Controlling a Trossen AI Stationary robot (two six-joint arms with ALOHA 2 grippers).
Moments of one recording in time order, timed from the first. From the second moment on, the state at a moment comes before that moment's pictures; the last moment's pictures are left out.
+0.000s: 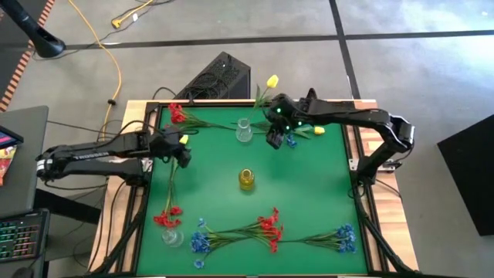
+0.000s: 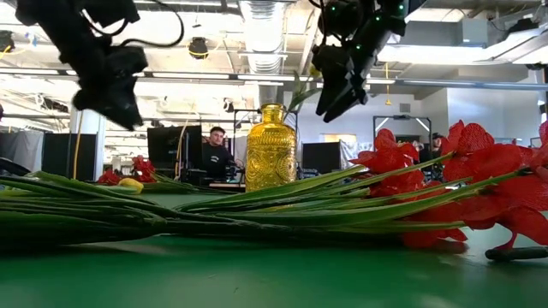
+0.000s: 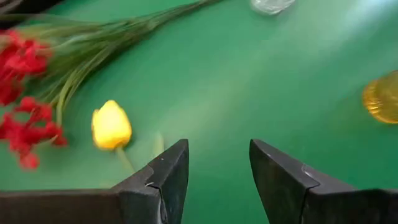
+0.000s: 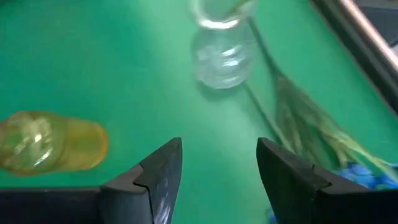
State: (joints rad) left arm 0.28 0.78 0.59 -0.74 -0.25 -0.54; right arm -0.36 1.59 1.30 -0.67 -0.05 0.12
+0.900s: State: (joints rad) left arm 0.28 1.04 0.58 -0.87 -0.31 -0.64; right arm -0.10 1.46 1.04 -0.52 0.21 0.15
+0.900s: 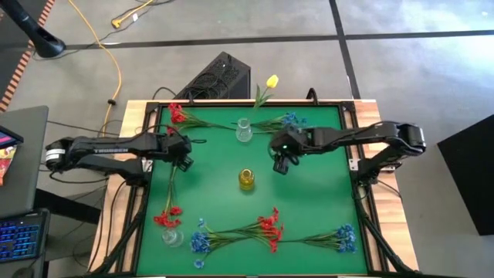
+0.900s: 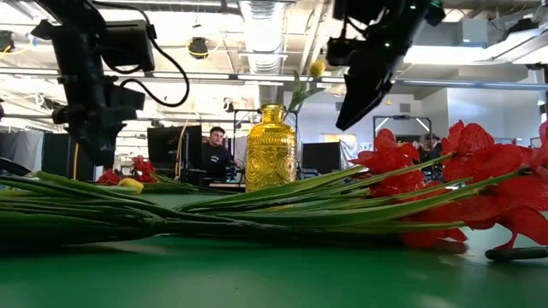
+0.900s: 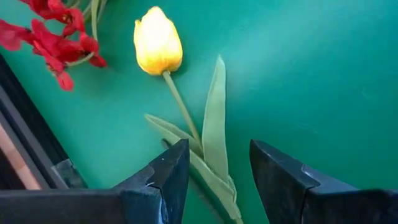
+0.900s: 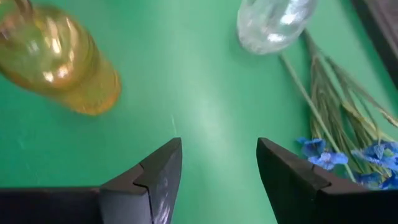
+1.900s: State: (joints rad) left arm 0.28 0.97 0.49 -0.82 -0.28 -0.72; right arm -0.20 1.20 0.81 -0.26 0.55 0.22
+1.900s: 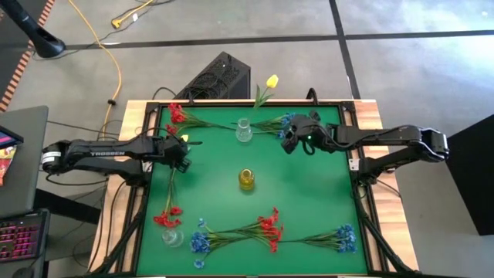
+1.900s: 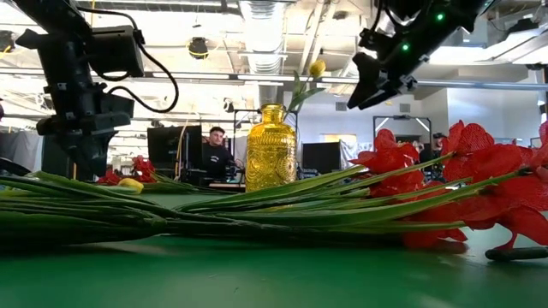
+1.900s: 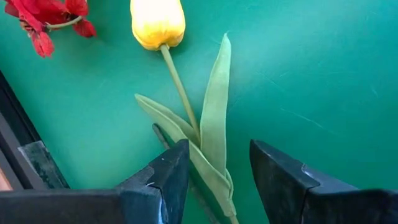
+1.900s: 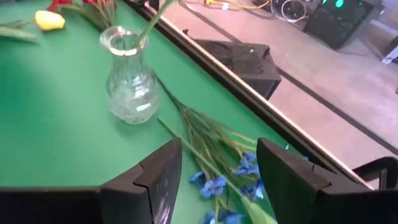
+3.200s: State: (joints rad) left arm 0.28 0.97 0.36 -0.68 -0.24 -0.76; right arm -0.13 1.20 0.81 -0.26 0.55 0.25
